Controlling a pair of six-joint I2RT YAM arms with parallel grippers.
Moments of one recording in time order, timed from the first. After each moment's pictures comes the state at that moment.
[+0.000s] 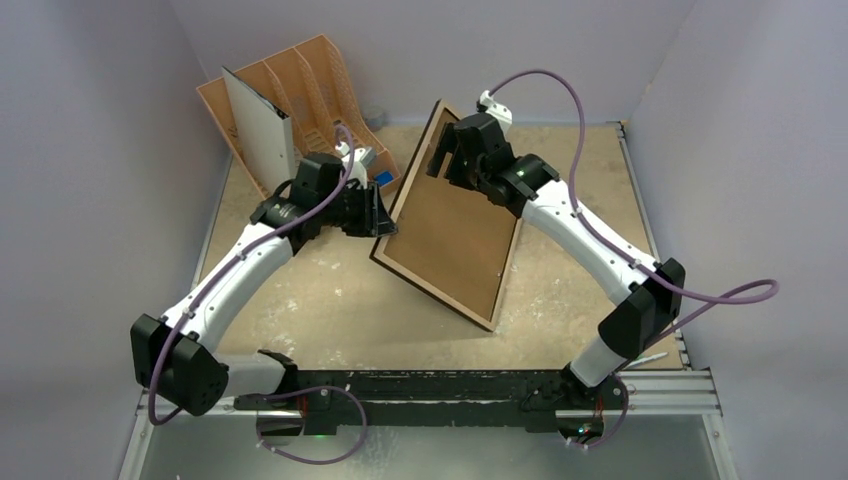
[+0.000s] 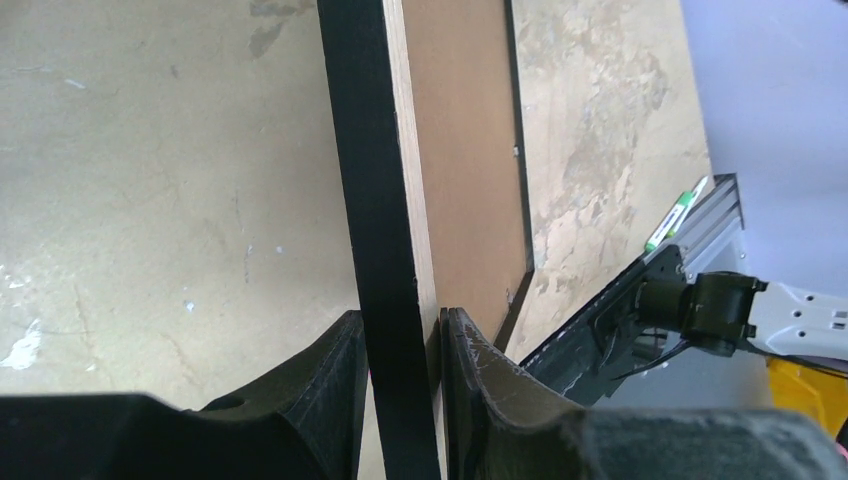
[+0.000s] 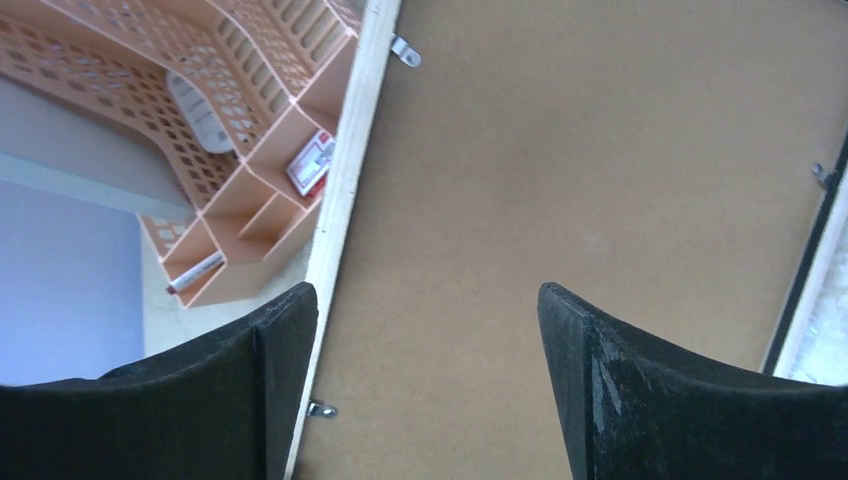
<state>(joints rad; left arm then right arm) -0.44 1.27 1.16 -0.56 0.40 -0.42 0.68 1.62 1.65 -0.67 0.34 0.76</state>
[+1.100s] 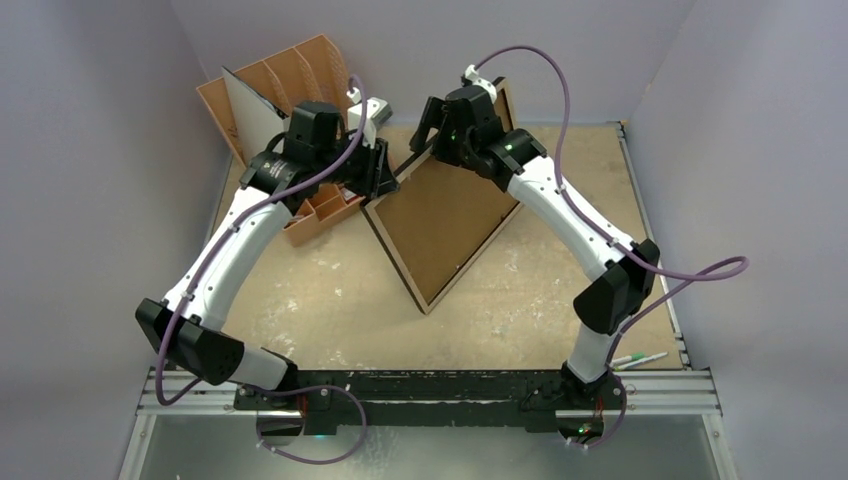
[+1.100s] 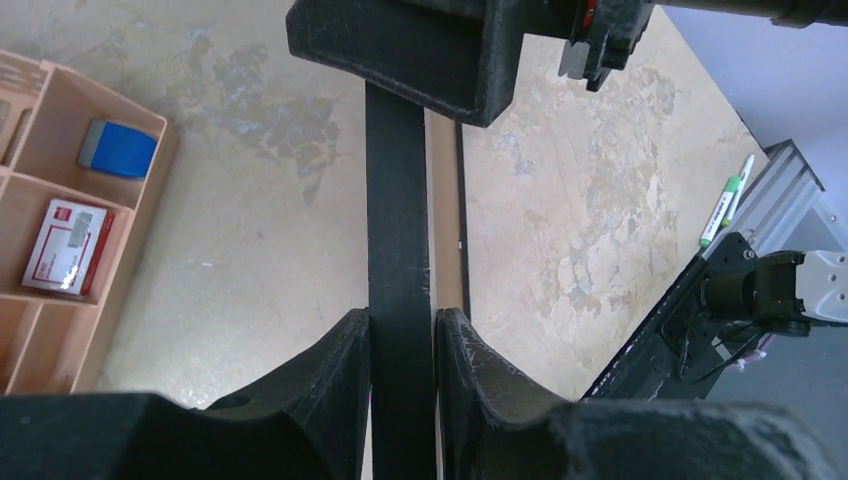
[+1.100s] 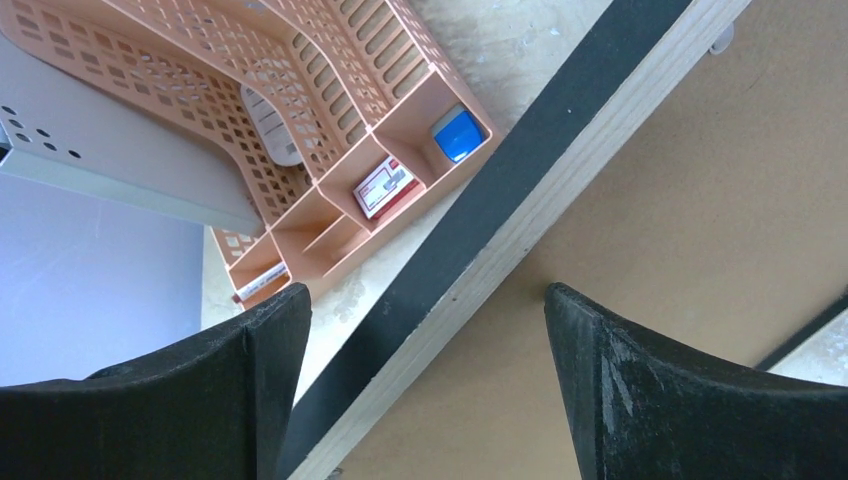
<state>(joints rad) -0.44 1.44 1.61 -0.76 0.39 -0.11 0.64 1.80 1.93 -0.68 0.21 0.74</state>
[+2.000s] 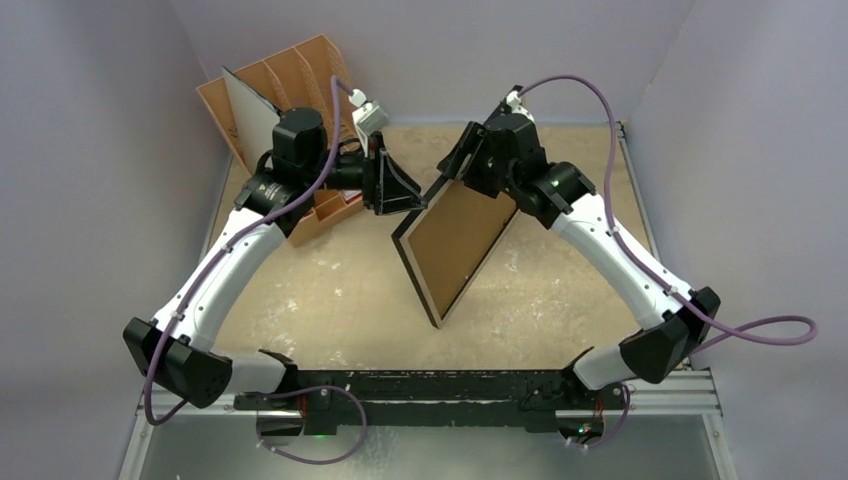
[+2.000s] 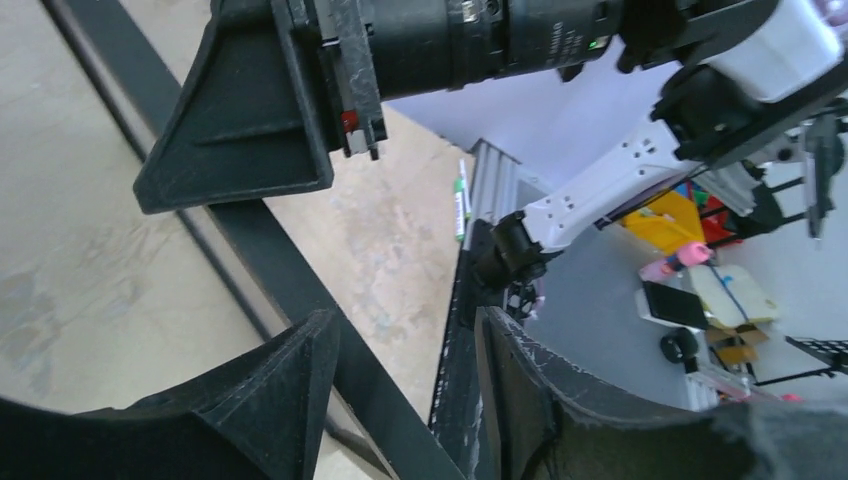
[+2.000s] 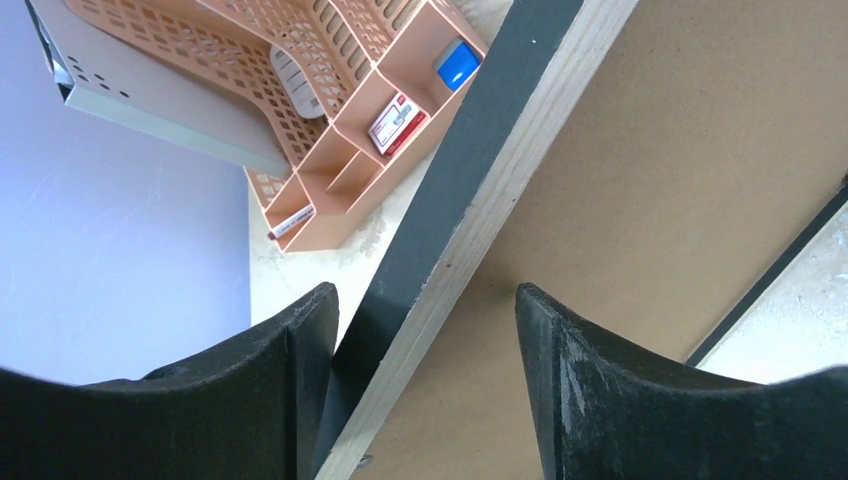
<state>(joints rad) -0.44 1.33 1.45 -0.38 0.95 -0.27 0.63 1.47 1.60 -0.67 0.15 0.85</state>
